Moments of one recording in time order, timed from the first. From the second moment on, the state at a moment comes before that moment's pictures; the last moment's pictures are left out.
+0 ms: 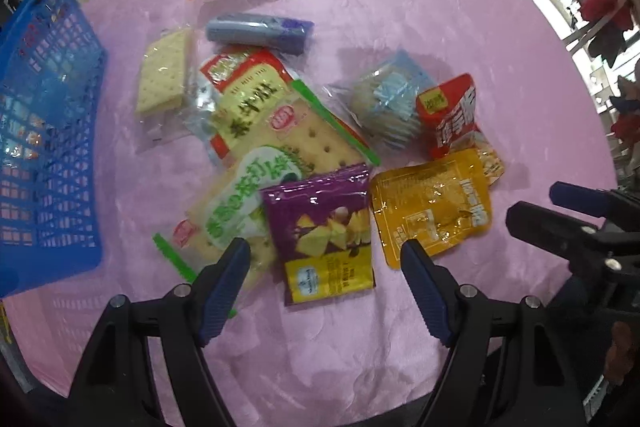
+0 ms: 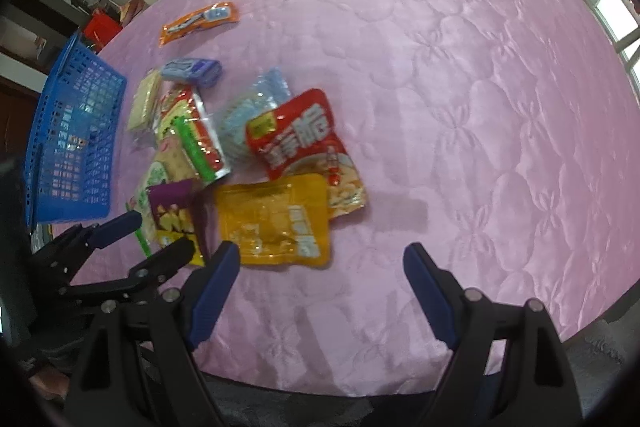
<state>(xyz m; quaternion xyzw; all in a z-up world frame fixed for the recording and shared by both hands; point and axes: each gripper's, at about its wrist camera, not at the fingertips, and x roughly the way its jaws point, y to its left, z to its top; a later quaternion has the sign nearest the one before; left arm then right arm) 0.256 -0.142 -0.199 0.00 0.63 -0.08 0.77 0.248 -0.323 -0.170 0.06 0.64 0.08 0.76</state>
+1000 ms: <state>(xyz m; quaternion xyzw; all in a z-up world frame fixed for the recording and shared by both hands) 0.245 -0.091 -0.174 0.01 0.61 -0.09 0.79 0.264 -0.267 -0.205 0.05 0.68 0.09 0.73</state>
